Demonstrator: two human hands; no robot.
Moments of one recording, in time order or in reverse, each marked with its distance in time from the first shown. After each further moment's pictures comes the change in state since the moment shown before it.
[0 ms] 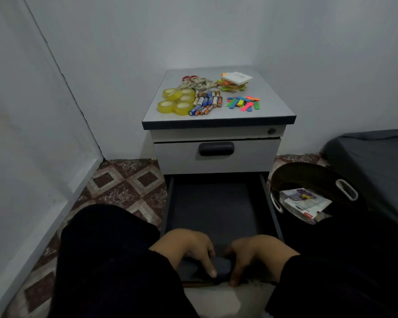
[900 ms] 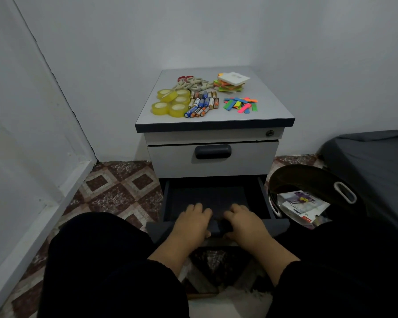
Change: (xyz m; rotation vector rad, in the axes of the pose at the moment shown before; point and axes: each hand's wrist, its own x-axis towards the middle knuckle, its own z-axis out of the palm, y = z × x) left_hand 0.028 -0.010 -0.014 0.272 0.770 -0.079; right_hand 0.007 0.011 -0.021 -0.263 0.900 -0.030
